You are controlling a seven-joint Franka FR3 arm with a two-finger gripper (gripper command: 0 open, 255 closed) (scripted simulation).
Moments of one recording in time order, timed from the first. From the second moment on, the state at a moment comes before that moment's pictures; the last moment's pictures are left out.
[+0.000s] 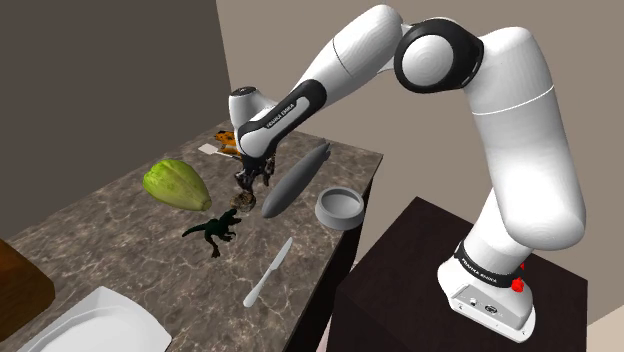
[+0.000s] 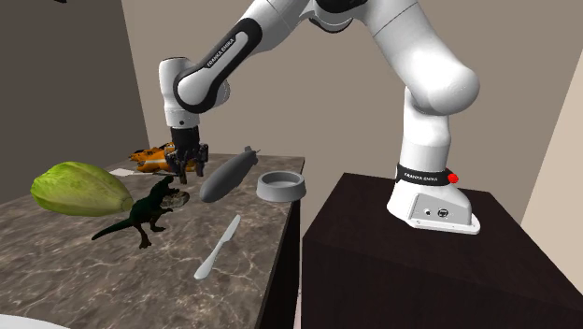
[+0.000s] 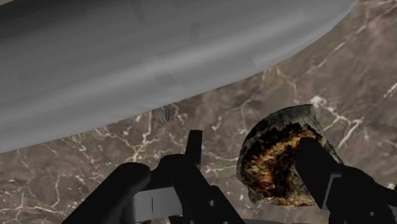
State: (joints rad) arm 0.18 0.63 0.12 -1.71 -0.15 2.34 0.43
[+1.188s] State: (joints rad) arm 0.19 0.81 0.17 -1.49 -0.14 2.22 0.30
